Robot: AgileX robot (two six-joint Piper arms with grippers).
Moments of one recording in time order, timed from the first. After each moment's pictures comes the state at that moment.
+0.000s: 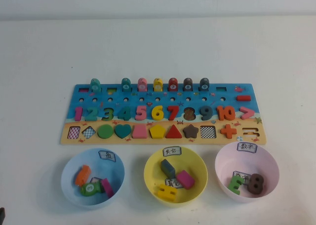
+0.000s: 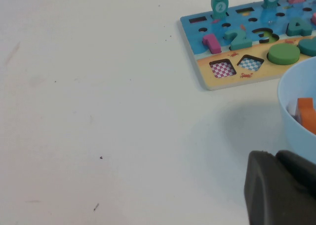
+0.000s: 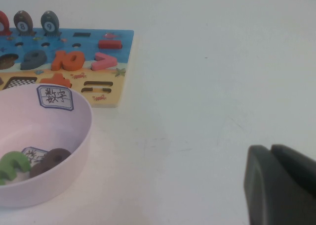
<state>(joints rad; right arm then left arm) 0.02 -0.01 0.03 0.14 0.36 -0.08 -0.16 -0.01 0.03 0.07 0.37 0.03</state>
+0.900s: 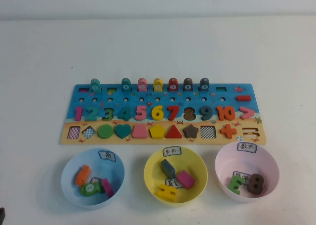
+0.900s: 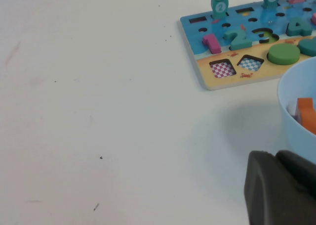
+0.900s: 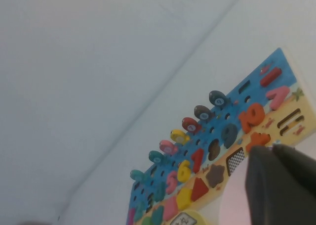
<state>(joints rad) 0.02 -0.01 0.03 1.19 0.32 -0.15 -0.16 -0.01 0.03 0.07 0.37 0.03</state>
